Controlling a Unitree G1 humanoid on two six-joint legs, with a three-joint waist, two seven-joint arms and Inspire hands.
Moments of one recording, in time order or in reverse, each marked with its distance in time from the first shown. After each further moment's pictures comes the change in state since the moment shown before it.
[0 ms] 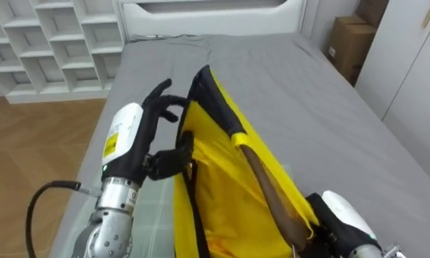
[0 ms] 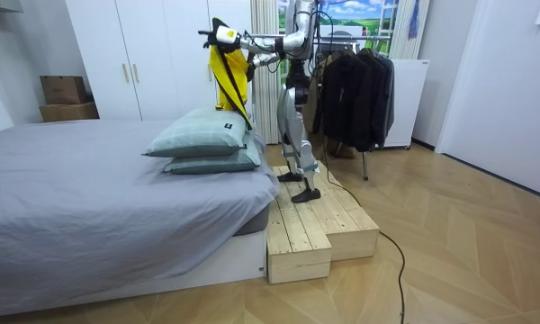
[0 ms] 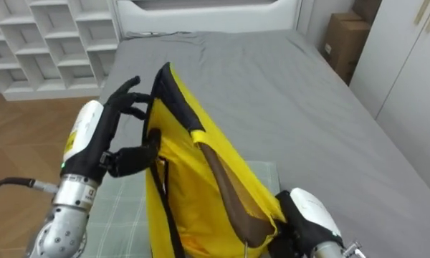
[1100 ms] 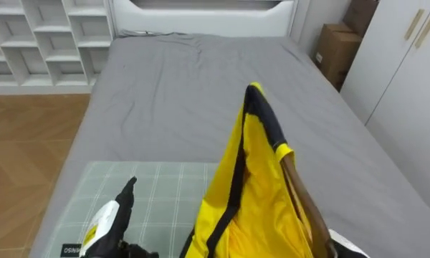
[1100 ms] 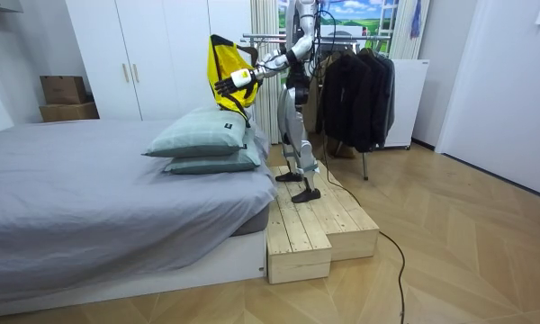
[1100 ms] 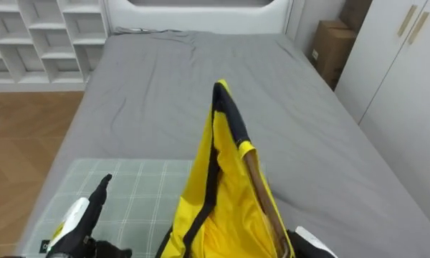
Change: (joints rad) left arm 0.182 -0.010 0.045 0.332 -0.025 0.009 -0.075; right arm 0.054 -0.002 -0.084 0.066 0.099 0.041 0.334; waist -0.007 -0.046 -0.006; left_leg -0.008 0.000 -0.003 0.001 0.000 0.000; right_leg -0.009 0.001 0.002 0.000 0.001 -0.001
